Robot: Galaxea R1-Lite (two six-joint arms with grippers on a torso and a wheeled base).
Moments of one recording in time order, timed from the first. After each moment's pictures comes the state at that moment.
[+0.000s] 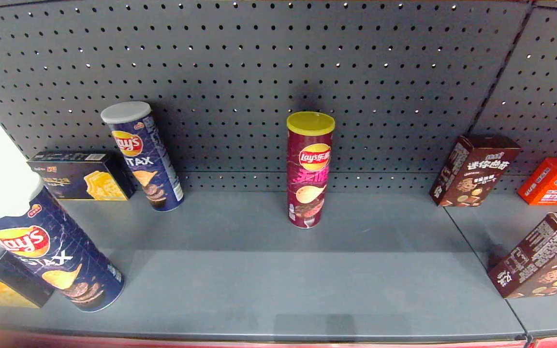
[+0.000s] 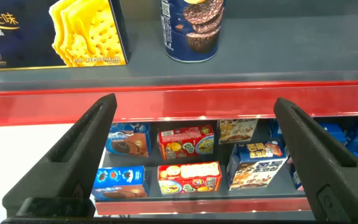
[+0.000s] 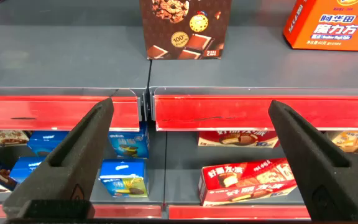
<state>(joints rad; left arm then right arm) 0.00 0.00 0.00 0.00 -0.03 0.01 0.00 0.00 0.00 0.00 -0.02 -0.01</state>
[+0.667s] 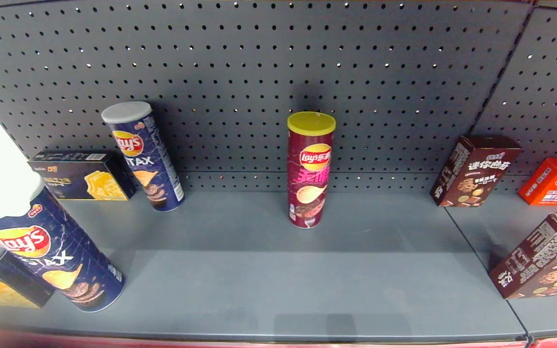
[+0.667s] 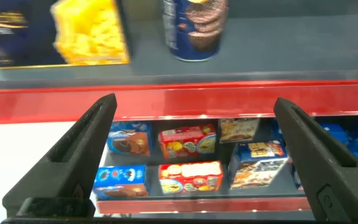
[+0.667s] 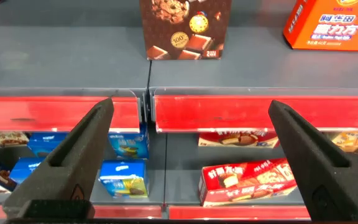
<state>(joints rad) 0.00 0.00 0.00 0.00 -0.03 0.01 0.00 0.00 0.00 0.00 -0.02 -0.01</state>
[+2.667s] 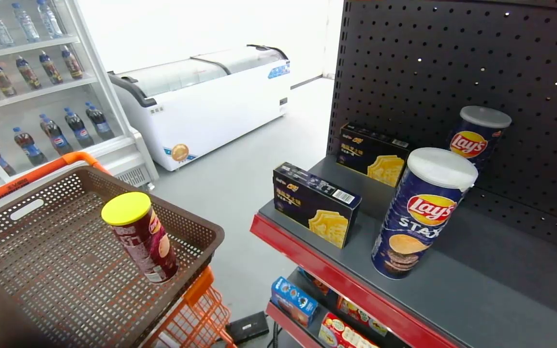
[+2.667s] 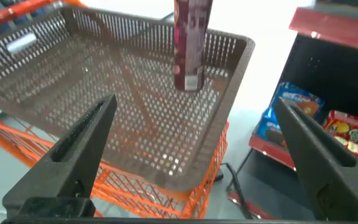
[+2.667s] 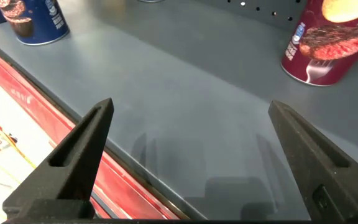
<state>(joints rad) 0.00 0.01 -0.04 0.02 -0.04 0.03 0.00 0.00 0.00 0.00 -0.02 0.00</state>
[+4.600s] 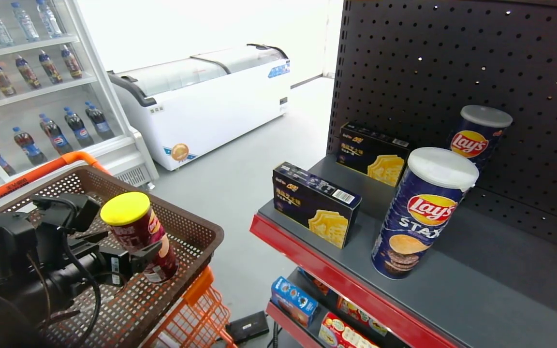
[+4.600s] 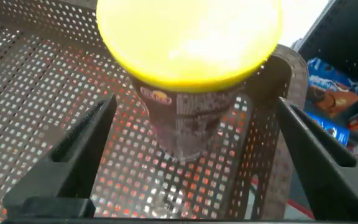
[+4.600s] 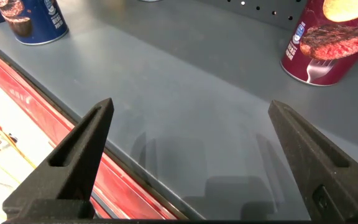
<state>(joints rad) -0.05 1.54 -0.31 -0.91 -0.03 0.07 0.00 0.00 0.00 0.00 -0.02 0.00</state>
